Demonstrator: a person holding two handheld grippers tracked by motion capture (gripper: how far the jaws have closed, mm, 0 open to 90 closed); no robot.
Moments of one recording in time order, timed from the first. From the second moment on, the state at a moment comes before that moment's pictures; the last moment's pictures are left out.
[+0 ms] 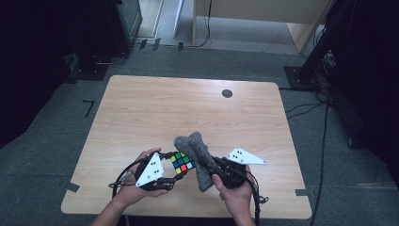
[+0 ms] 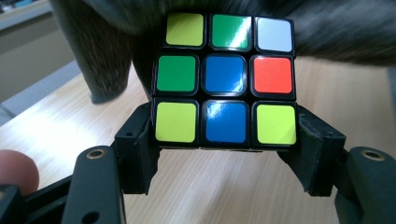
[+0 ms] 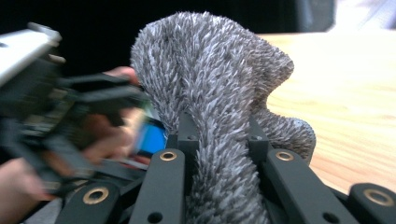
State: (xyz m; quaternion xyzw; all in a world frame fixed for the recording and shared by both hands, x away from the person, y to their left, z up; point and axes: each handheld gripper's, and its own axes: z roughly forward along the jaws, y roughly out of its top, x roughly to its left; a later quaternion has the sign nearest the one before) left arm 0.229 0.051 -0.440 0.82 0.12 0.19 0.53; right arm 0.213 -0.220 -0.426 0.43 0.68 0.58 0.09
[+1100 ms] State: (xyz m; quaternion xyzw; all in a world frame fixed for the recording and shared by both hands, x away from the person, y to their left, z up) left arm 0.229 0.026 -0.454 0.87 0.16 0.25 0.40; right arm 0.175 -0.144 -0.432 0.28 0.80 0.41 0.33
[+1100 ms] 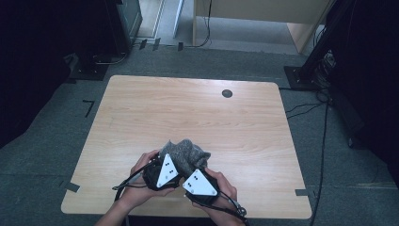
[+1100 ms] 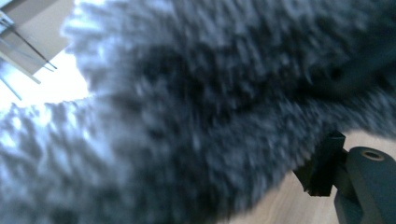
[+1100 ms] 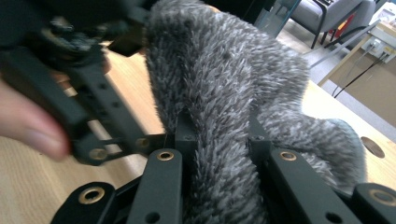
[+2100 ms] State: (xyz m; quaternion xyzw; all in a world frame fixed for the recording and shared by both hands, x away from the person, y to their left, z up) left arm 0.233 0.038 -0.448 0.84 0.18 0.23 0.45; right arm 0.178 -0.168 -0.420 0.33 0.76 0.46 0.33
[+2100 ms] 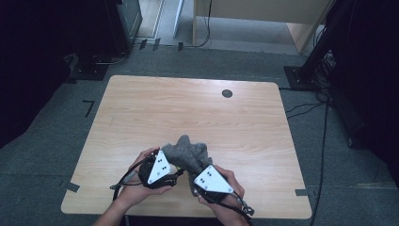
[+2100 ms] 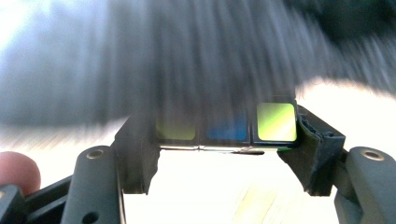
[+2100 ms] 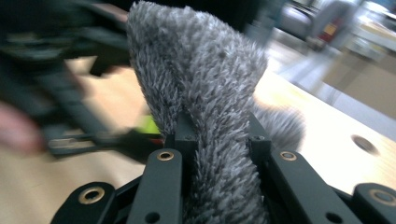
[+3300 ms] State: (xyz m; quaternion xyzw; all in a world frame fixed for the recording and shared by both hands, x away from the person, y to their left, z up) left arm 0.230 0.041 -0.443 0.83 0.16 0.22 0.48; right arm 0.188 -0.204 -0.411 0.38 0.71 0.52 0.29
